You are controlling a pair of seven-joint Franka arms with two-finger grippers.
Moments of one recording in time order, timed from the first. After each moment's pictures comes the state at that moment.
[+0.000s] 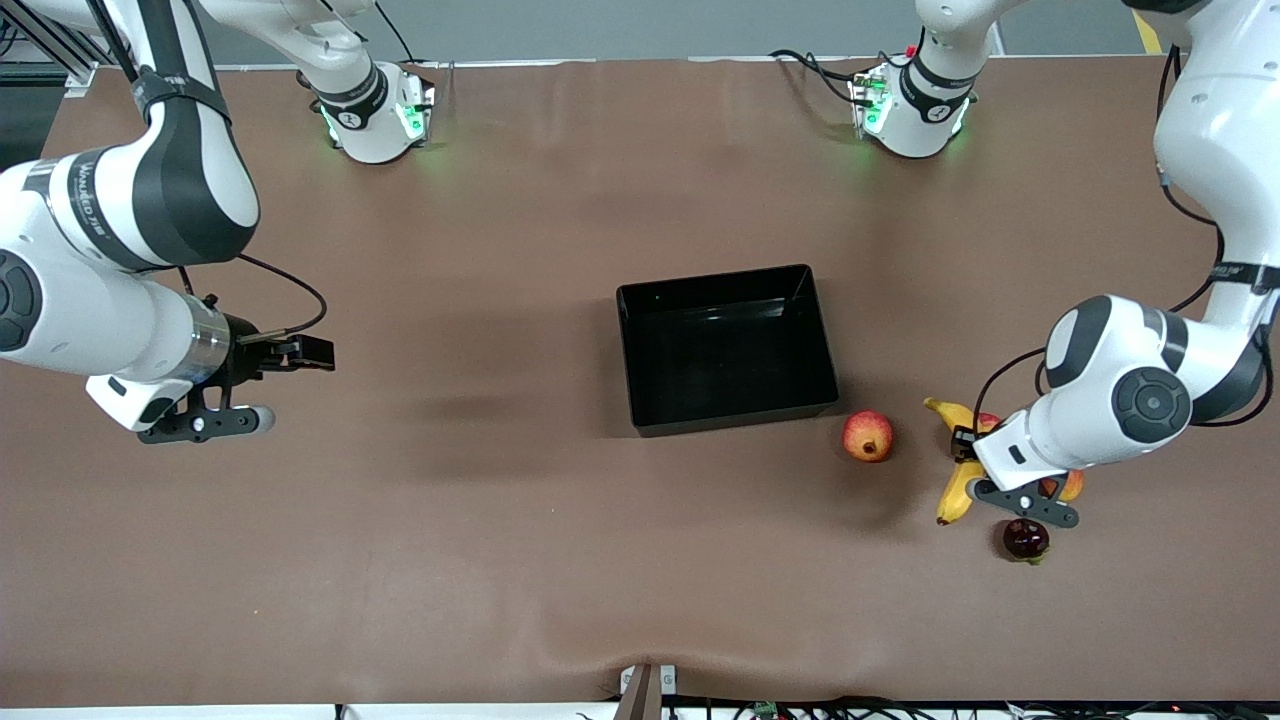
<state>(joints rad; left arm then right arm) 0.52 0.77 -0.75 -1.57 0.56 2.09 0.01 0.14 0.33 0.00 -1.48 0.08 1.63 0.03</state>
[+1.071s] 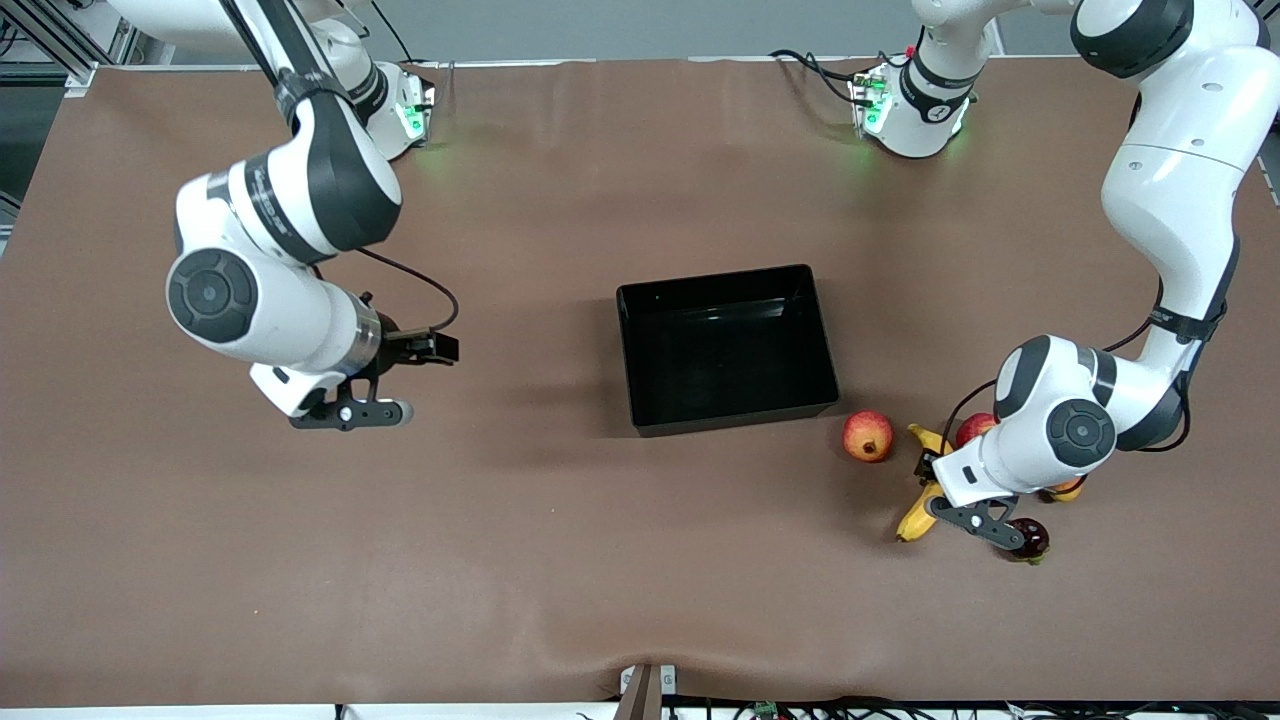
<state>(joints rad) 0.36 0.86 -0.58 -1.50 0.56 2.24 0.05 0.33 0.40 0.01 -1.49 0.16 1.72 0.29</state>
